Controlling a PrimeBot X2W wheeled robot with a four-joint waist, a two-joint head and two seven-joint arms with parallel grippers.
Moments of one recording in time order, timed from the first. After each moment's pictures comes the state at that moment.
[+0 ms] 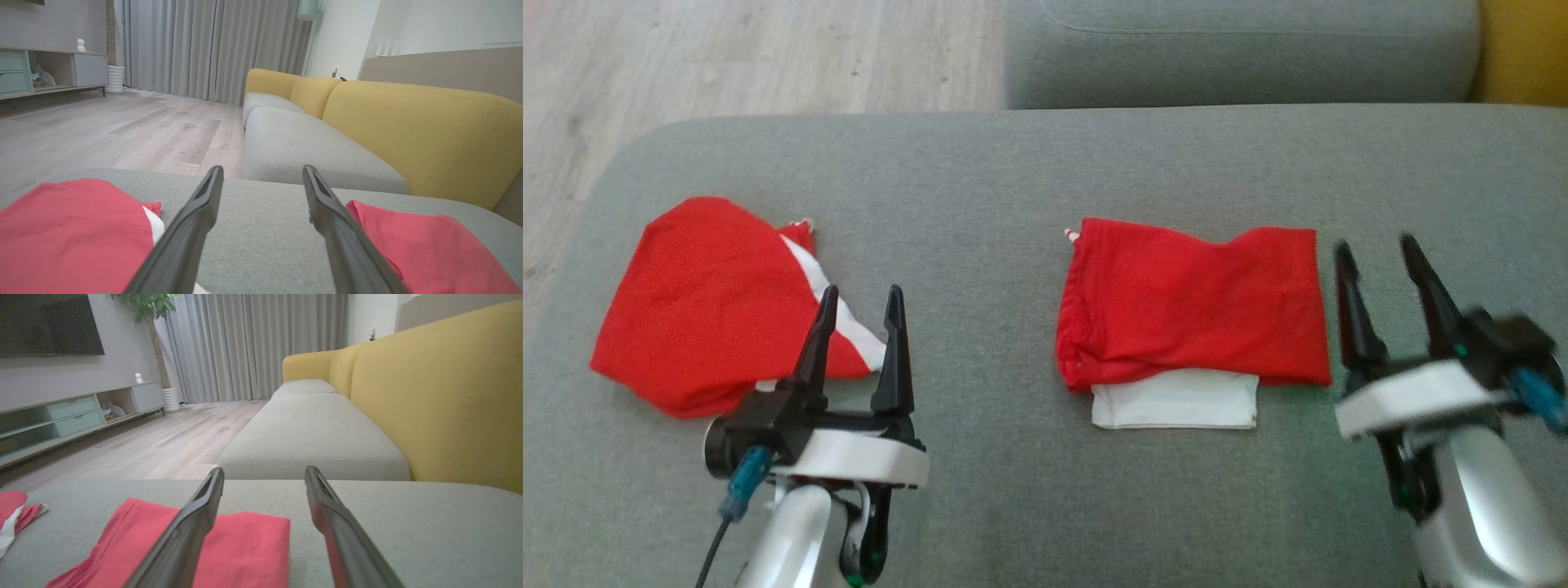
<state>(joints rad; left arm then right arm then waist) -0.21 0.05 -0.24 0.31 -0.31 -0.02 -0.25 -0.25 -0.14 0.06 0.39 0.19 0.13 -0.25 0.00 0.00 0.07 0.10</state>
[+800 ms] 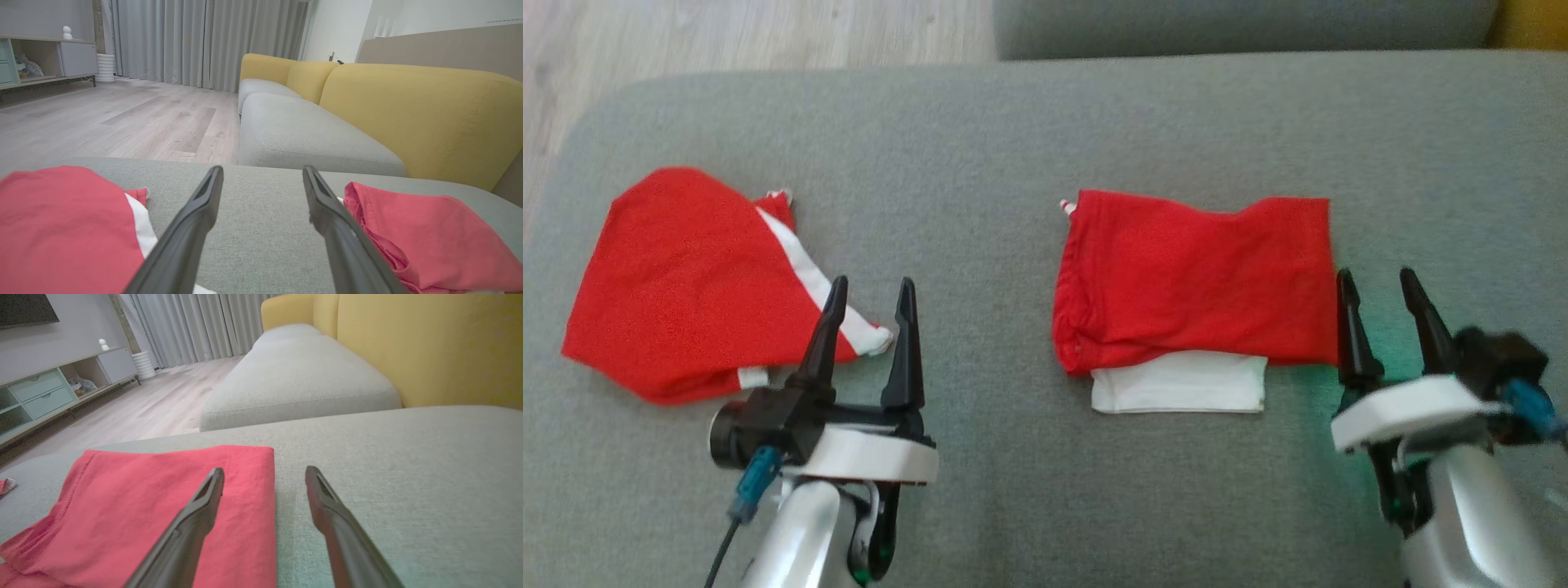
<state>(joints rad) -0.20 0.05 -0.26 0.26 -0.28 0.00 -0.25 -0.21 -0.07 -0.03 0.40 0.17 0.13 -0.18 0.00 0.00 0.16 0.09</state>
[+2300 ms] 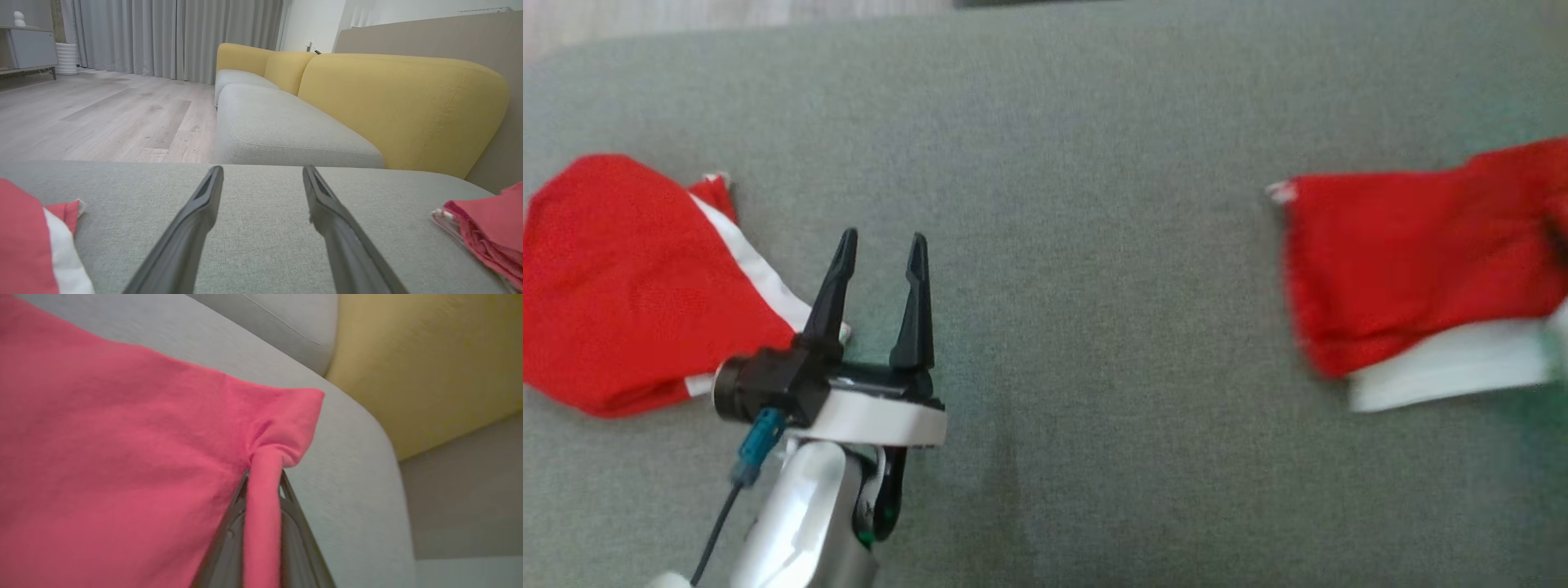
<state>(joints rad) -0.27 0.05 -0.29 0.25 -0.29 -0.01 -0.25 -0.45 -0.65 0.32 0.60 0.19 0.13 0.04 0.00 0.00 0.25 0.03</state>
